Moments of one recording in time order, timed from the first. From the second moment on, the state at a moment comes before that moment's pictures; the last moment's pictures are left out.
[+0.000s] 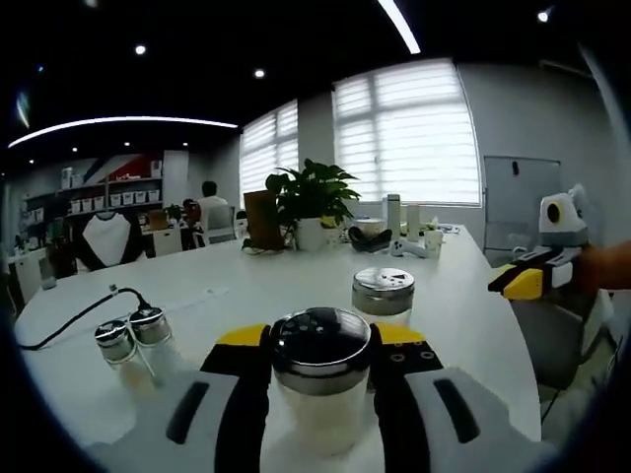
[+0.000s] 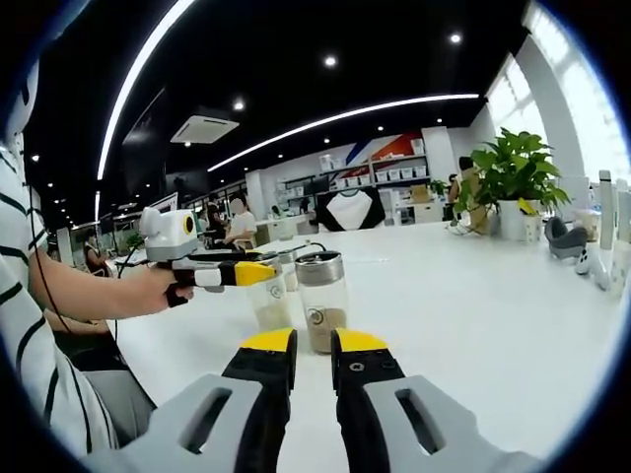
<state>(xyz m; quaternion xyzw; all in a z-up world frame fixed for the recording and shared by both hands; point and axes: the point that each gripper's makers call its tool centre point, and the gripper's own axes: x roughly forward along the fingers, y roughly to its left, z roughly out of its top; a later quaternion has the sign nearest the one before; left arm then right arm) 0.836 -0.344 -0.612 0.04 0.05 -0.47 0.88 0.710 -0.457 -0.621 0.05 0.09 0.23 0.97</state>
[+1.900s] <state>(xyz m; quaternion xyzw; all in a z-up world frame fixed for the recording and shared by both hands) 0.823 -0.328 -0.587 0.00 0.01 -0.47 0.88 0.724 -0.410 -0.607 0.07 0.08 0.28 0.95</state>
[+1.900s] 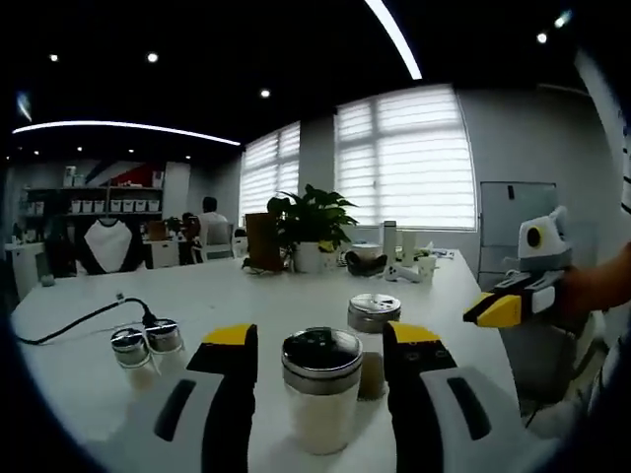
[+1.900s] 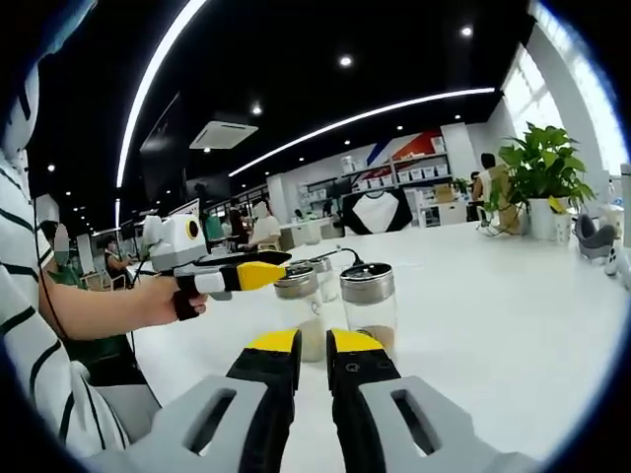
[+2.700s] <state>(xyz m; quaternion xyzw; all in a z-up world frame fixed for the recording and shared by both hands) 0.834 -0.341 -0.602 0.05 0.05 -0.48 0.87 0.725 -0.424 -0.605 0.07 0.08 0.27 0.96</state>
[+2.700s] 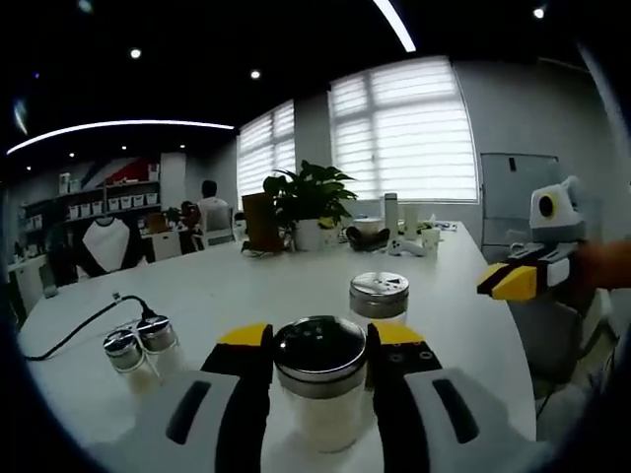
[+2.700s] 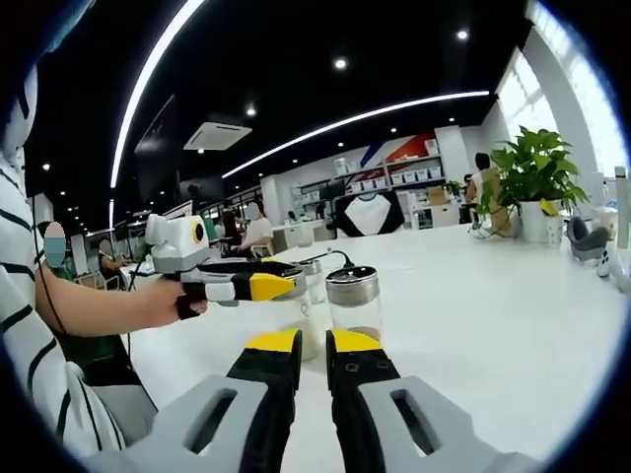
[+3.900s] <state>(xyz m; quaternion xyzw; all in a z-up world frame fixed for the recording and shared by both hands) 0.831 -0.346 -0.603 0.02 0.03 -0.67 0.74 0.721 -0.427 -0.608 0.07 0.08 0.27 0.96</state>
